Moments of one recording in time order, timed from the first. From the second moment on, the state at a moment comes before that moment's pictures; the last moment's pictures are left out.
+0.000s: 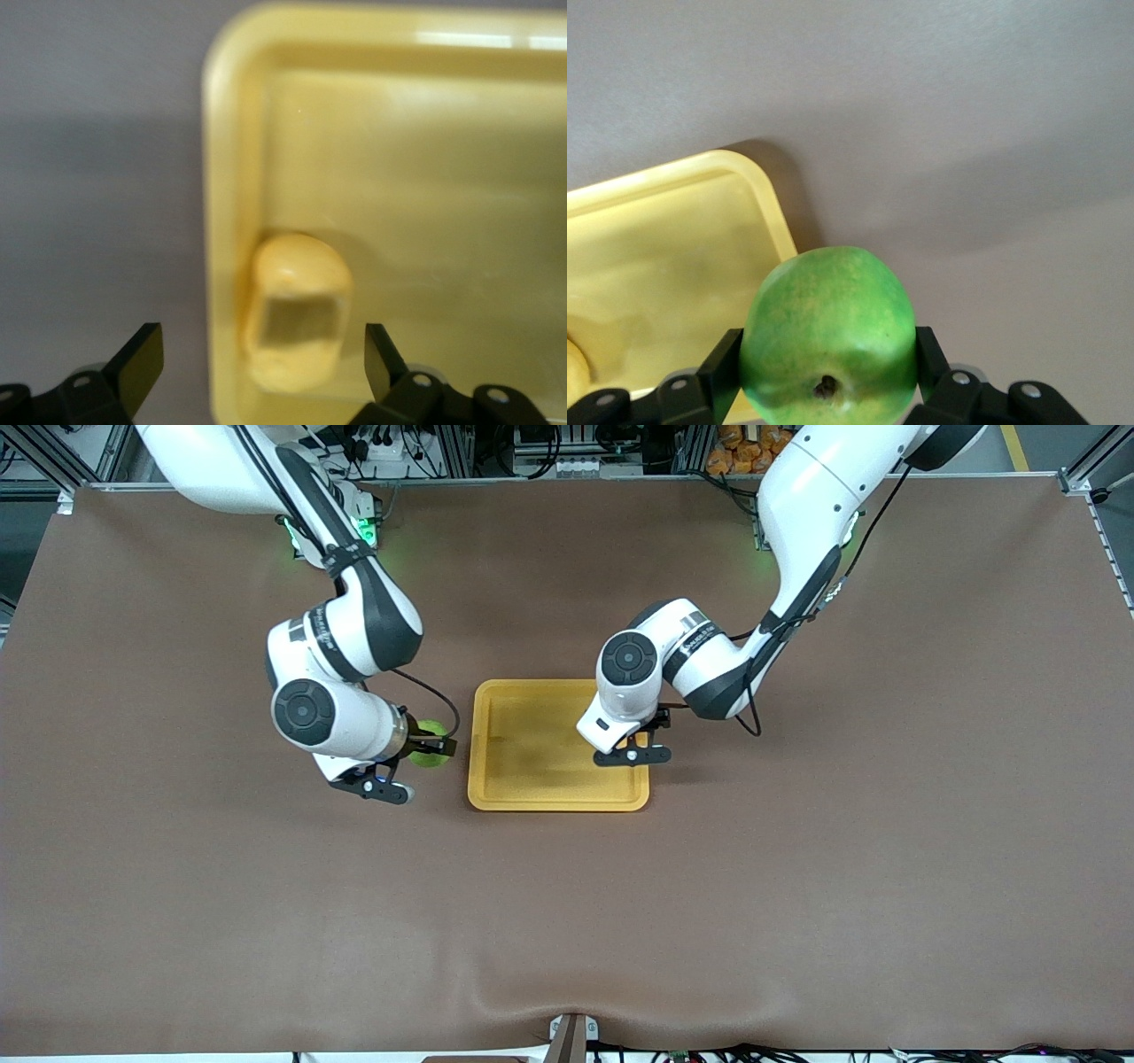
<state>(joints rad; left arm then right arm) -0.36 0.64 -0.41 -1.64 0.29 2.07 -0.92 0.36 0.44 0.08 -1.74 0.18 2.01 0.63</state>
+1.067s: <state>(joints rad) -0.03 0.33 -0.41 -1.51 0.24 1.70 -0.70 0.56 0.66 0.08 -1.68 0.18 2.22 0.90</state>
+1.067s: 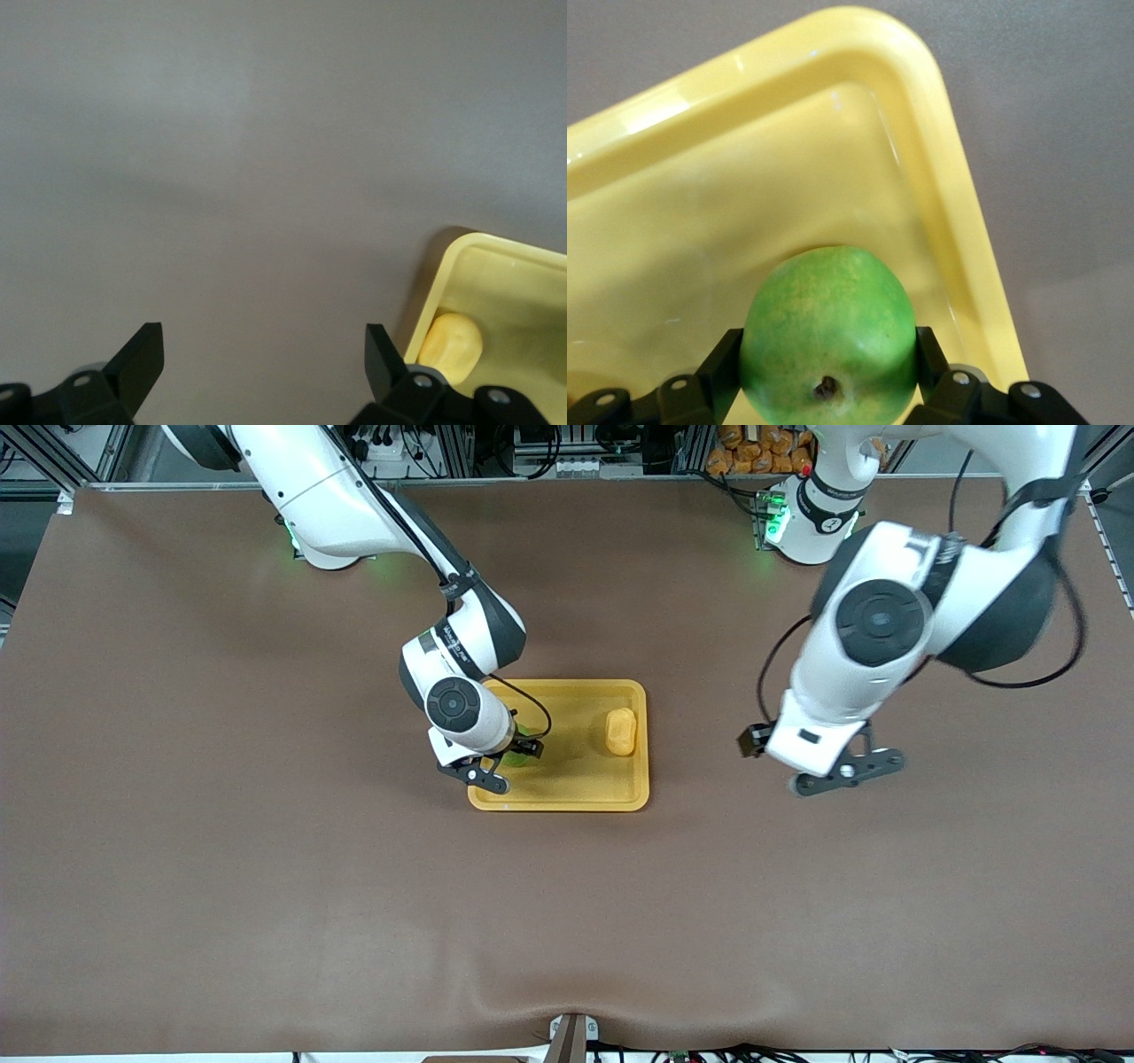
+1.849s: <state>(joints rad) 0.16 0.16 -0.41 -1.51 0.21 1.60 -0.39 0.55 0.66 0.05 -1.45 0.18 1.97 0.93</state>
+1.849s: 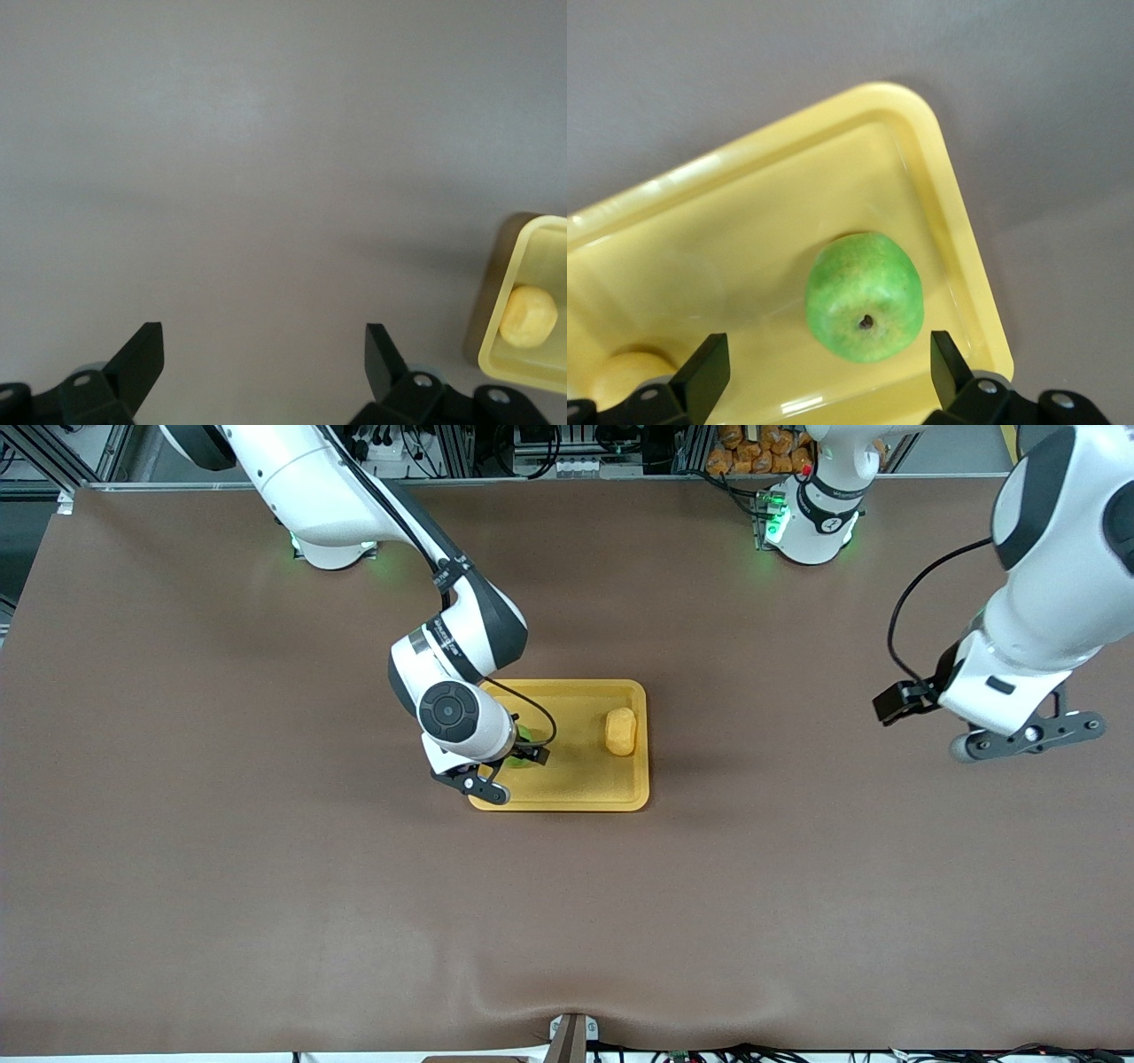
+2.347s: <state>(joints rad) 0.25 0.07 -0.40 -1.51 0.16 1.52 -0.29 0.41 0.66 0.04 -1.21 0.17 1.69 0.93</state>
